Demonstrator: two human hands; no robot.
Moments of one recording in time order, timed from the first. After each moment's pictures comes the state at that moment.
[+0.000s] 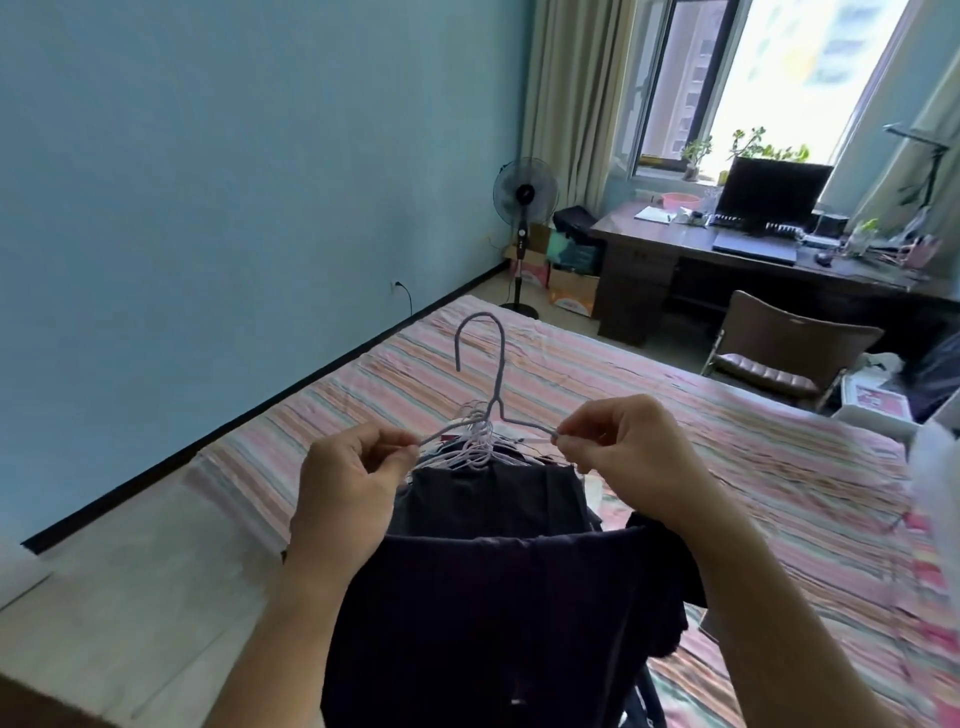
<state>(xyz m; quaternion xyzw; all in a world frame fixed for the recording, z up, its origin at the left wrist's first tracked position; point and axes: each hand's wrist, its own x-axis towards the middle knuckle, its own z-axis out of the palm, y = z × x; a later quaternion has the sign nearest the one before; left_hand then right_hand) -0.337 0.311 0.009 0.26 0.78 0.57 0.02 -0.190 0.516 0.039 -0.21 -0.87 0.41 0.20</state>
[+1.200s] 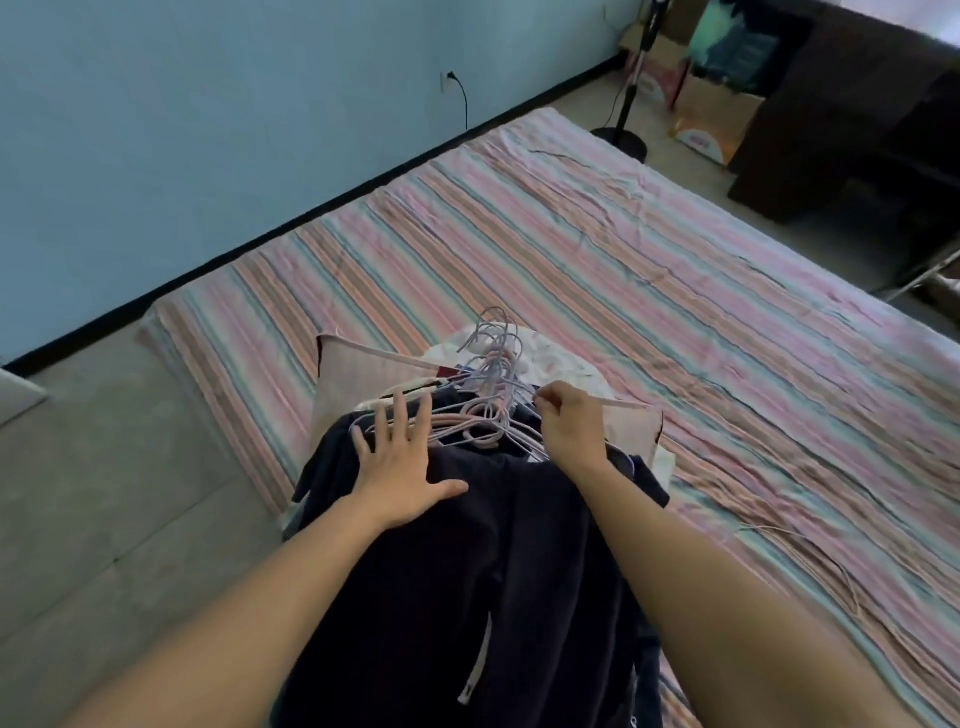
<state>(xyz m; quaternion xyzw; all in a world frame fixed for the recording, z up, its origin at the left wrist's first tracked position) -0.600 0.587 -0.364 0.26 0.93 0.04 0.24 -0.531 0.797 -0.355 -0.35 -0.82 0.44 0.05</state>
